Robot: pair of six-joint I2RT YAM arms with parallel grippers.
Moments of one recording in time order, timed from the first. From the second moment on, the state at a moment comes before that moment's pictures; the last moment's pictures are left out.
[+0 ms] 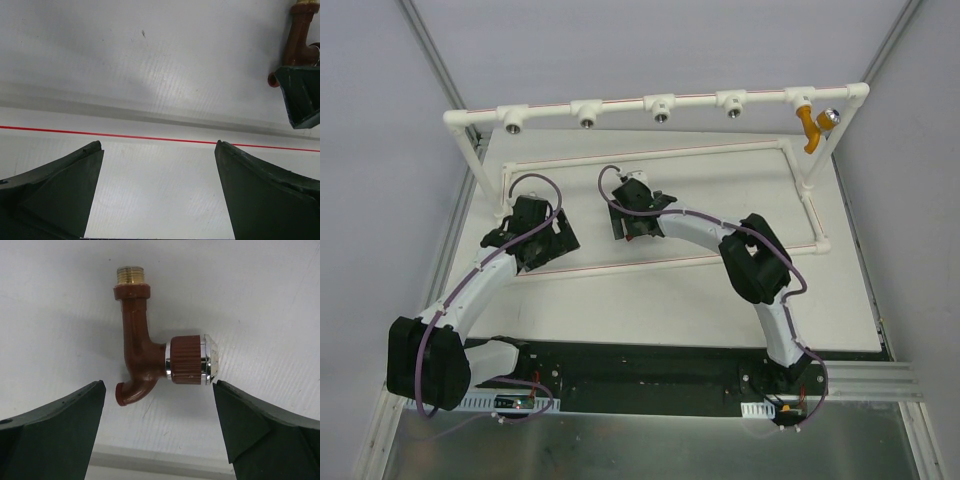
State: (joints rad) left arm -0.24 1.17 0.79 -0.58 -0.04 -0.68; right arm 0.82 2.12 1.61 -0.43 0.31 0.44
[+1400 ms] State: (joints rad) left arm -0.21 1.15 0.79 -0.58 -0.01 -0.66; right arm 0.81 2.24 1.73 -0.47 0.34 0.30
